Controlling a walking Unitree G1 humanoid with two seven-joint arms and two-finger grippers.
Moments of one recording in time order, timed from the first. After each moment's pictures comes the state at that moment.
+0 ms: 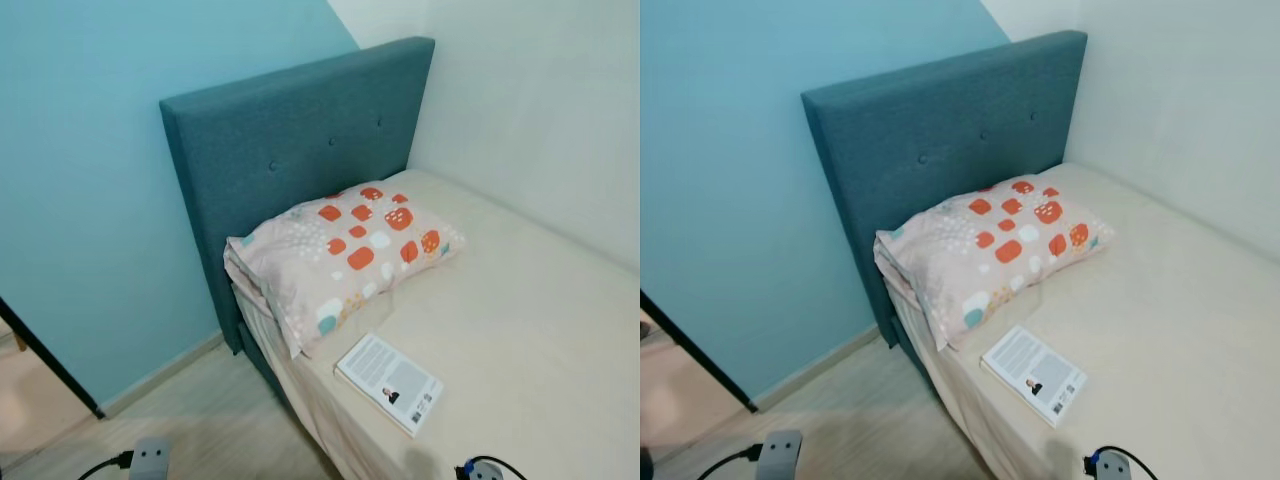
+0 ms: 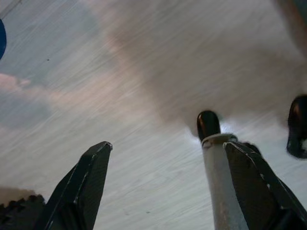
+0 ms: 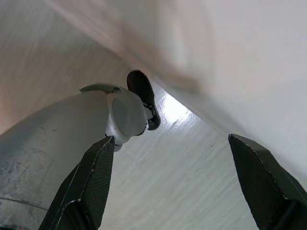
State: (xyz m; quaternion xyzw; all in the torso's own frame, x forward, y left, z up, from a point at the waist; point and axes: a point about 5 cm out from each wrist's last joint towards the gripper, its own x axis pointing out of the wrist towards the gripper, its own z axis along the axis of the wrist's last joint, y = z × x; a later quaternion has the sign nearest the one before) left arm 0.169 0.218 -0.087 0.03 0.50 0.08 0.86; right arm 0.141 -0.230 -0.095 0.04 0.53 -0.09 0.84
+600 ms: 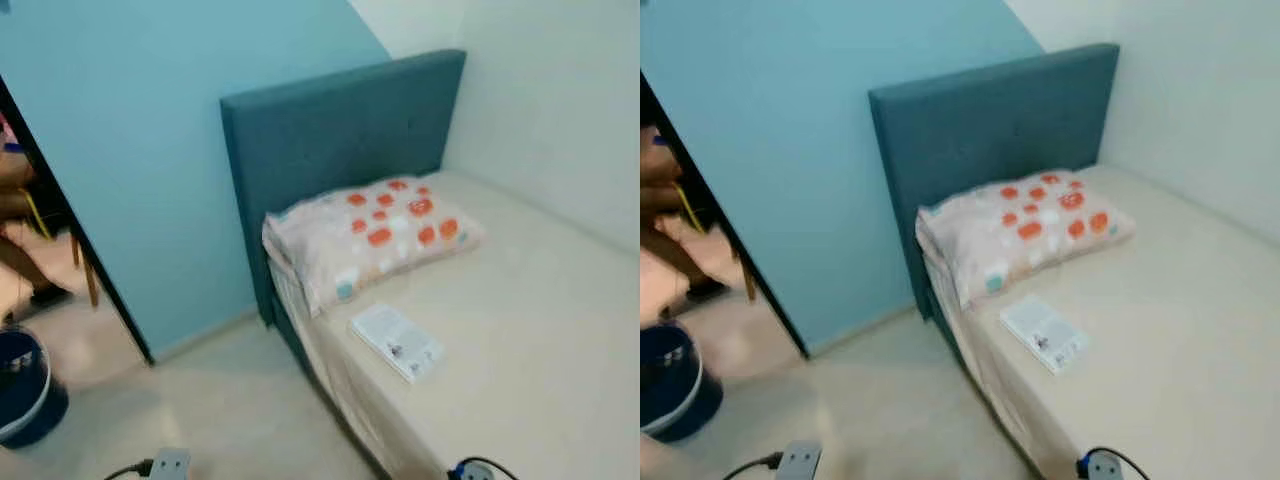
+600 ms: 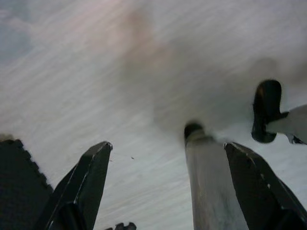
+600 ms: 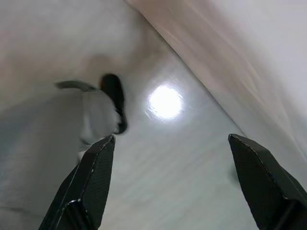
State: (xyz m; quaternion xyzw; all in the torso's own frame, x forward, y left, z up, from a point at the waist) left arm 0.164 0.201 -0.092 0.04 0.51 0.04 0.86; right arm 0.139 -0.227 -0.097 0.02 0.55 -0.08 0.83
